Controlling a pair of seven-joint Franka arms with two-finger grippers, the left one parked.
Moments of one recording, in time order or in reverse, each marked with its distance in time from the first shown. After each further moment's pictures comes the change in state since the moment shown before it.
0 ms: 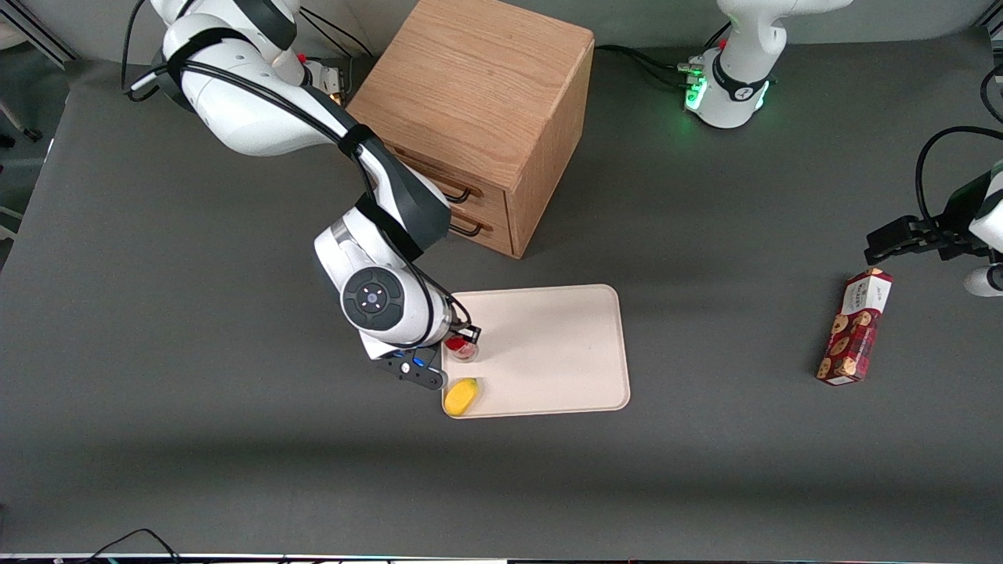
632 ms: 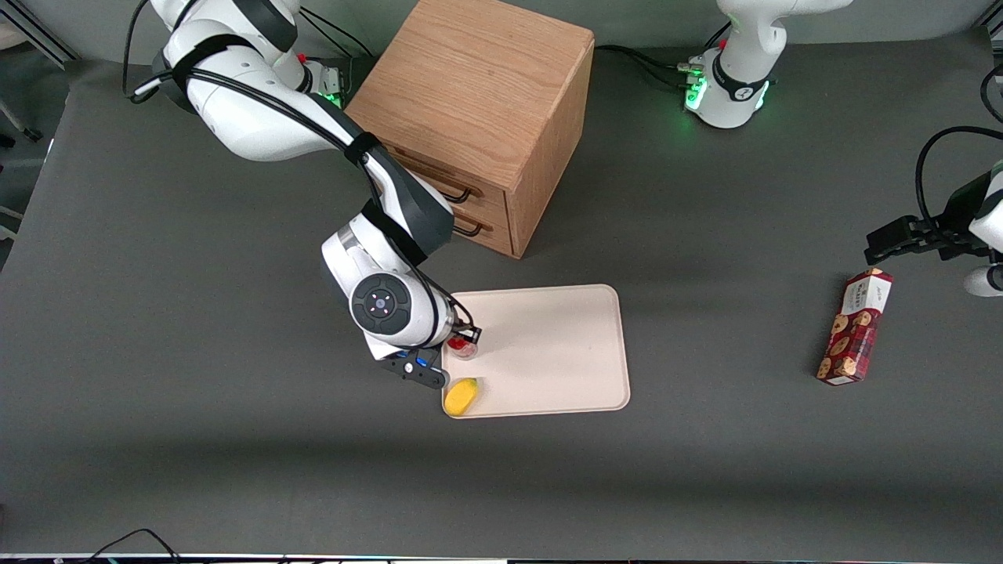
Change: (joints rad) arm -0.003 0.002 -0.003 -0.021 -0.020 0.011 0.001
